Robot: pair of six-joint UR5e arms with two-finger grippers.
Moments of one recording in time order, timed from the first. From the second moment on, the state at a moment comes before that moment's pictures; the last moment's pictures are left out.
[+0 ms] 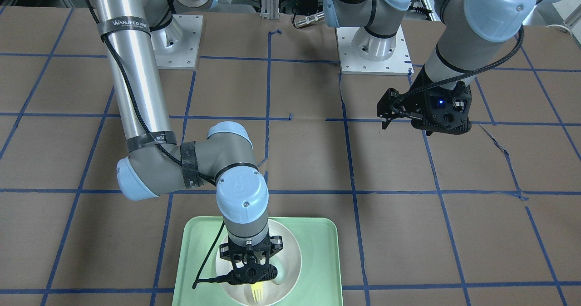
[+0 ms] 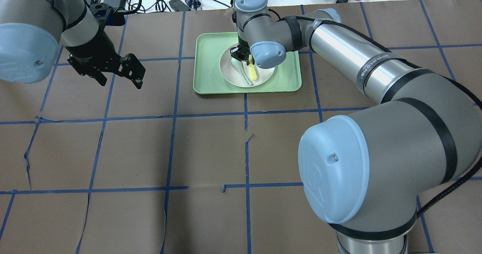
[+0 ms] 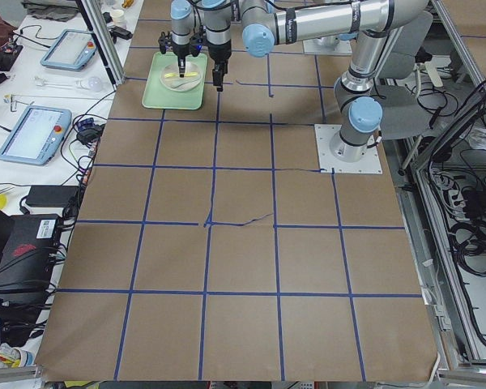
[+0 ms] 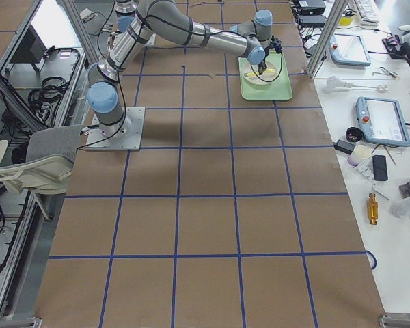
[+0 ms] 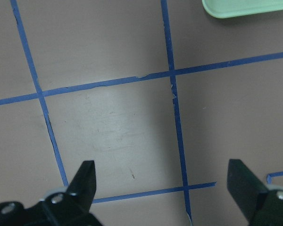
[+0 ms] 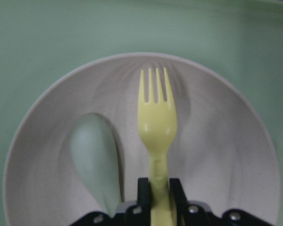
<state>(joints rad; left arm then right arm) -1.48 -1.63 -1.67 -1.44 1.57 0.23 1.85 -0.78 1.21 -2.17 -1.60 0.17</state>
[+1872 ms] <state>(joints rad) -1.48 -1.62 -1.69 -1.43 1.59 0.23 1.69 -0.96 1.35 -2.06 -1.60 0.20</state>
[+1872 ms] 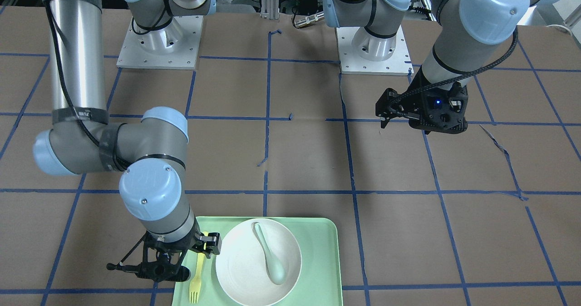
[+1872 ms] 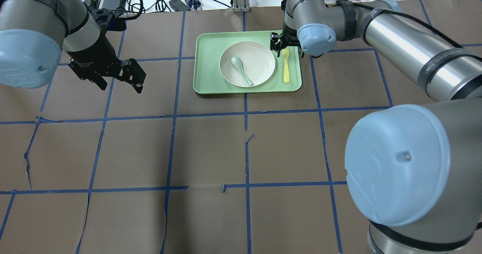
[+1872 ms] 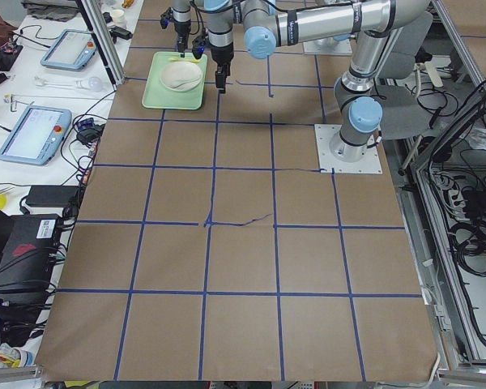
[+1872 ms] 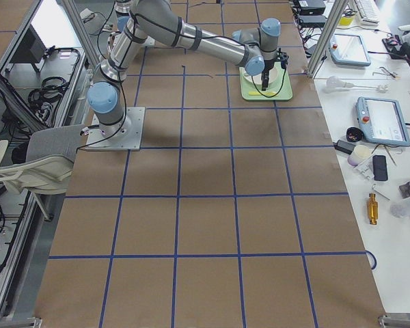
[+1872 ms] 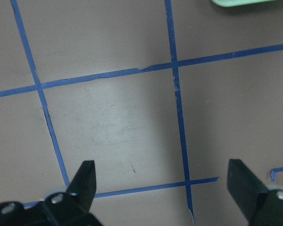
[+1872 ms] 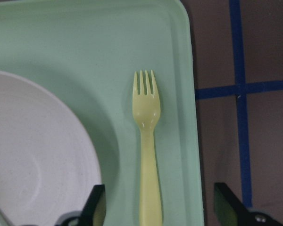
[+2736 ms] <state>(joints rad) -1.49 -1.61 -1.68 -1.43 1.62 0.22 1.69 -1.42 1.48 -1.72 -1.60 0.17</state>
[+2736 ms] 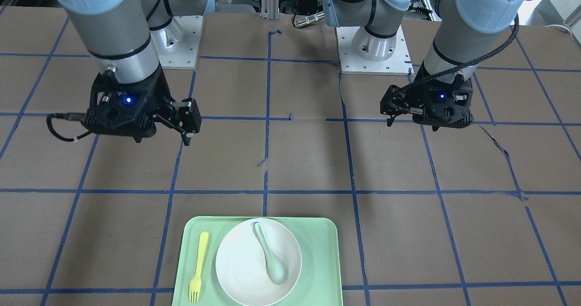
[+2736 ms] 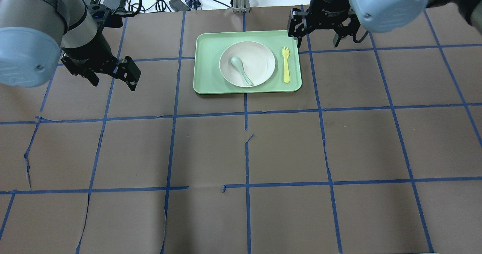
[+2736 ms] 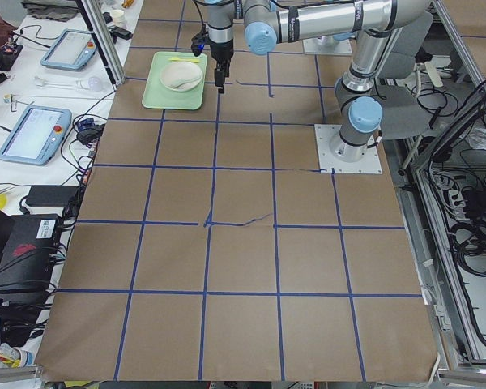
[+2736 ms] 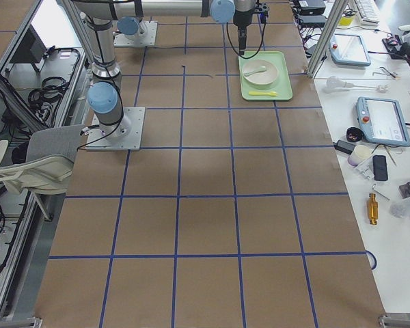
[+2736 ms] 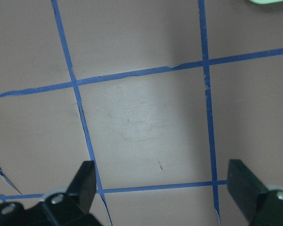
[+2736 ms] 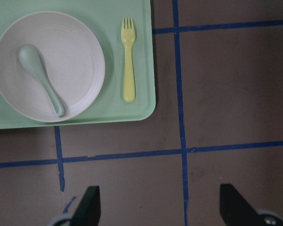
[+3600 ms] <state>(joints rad) -1.50 -1.57 -1.66 -1.45 1.64 0.22 1.66 -1.53 1.52 -1.63 -1.60 0.14</state>
